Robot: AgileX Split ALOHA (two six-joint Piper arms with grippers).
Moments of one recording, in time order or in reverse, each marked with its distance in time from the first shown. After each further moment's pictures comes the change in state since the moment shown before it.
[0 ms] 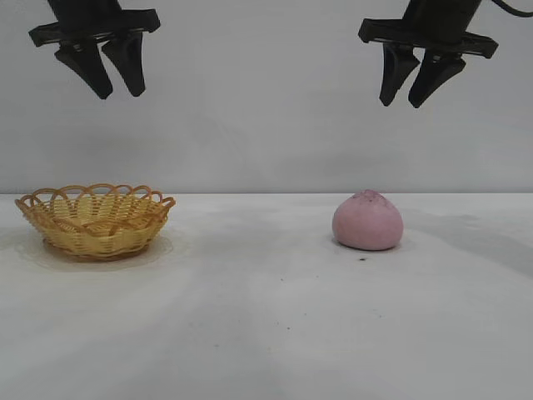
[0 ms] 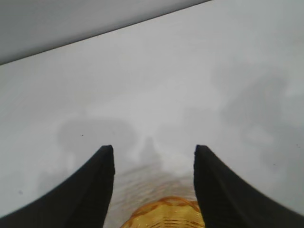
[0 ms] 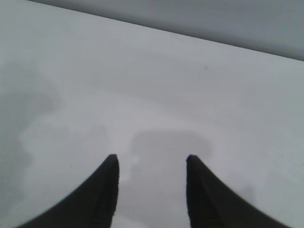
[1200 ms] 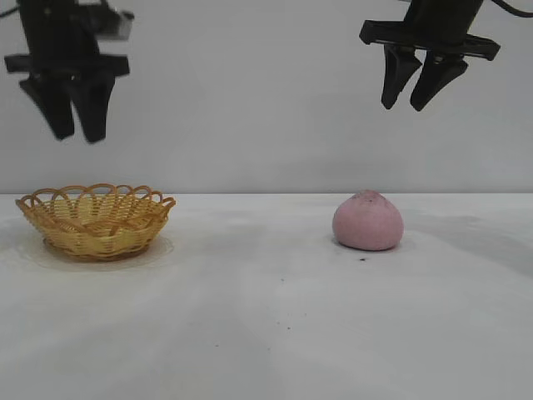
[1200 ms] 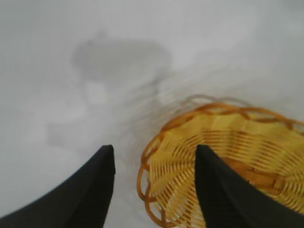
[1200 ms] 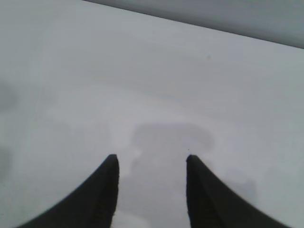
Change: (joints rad) left arm 0.000 0.174 0.000 0.179 0.285 0.065; right arm 0.000 0.000 0.000 0.000 0.038 0.000
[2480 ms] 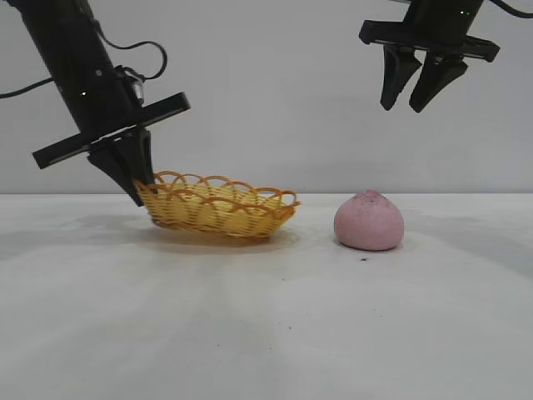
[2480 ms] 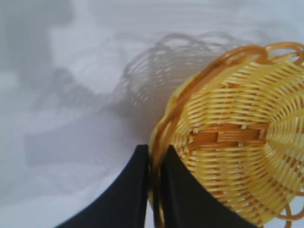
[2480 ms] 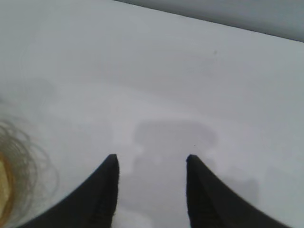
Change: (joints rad) left arm -0.064 -0.141 0.480 -0.687 -0.343 -0.166; right arm 0.000 0.000 0.000 0.019 0.011 -0.005
